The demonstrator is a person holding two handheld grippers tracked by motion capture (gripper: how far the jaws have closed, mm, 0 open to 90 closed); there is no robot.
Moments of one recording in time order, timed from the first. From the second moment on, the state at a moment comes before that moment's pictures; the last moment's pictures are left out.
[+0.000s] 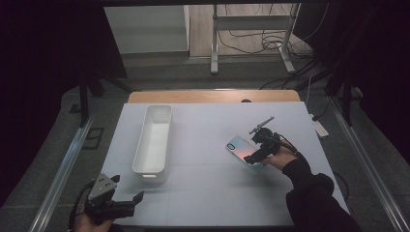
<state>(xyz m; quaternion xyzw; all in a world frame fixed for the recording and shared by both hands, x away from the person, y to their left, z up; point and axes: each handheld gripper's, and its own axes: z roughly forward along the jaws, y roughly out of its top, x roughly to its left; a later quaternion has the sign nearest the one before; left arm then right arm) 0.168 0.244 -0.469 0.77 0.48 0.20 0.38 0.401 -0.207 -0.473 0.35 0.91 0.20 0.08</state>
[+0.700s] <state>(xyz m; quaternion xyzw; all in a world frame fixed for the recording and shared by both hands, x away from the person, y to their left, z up) 0.168 0.244 -0.469 0.77 0.48 0.20 0.38 0.411 -0.199 -0.494 0.34 0.92 0.17 0.07</state>
